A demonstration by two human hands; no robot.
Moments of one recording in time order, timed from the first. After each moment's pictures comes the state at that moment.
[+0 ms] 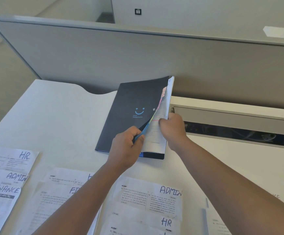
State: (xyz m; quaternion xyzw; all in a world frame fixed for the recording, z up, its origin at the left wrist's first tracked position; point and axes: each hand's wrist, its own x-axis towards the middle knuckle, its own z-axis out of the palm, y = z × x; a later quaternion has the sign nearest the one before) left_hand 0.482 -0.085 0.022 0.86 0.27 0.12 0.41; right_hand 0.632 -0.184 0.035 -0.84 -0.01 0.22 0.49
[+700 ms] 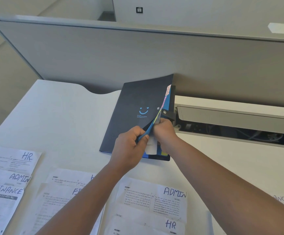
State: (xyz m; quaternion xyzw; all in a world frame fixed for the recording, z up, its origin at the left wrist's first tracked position) left_hand 0.481 -0.085 0.029 0.85 0.25 0.14 0.44; right_hand 0.614 -0.155 0.019 -0.77 0.05 0.33 0.55
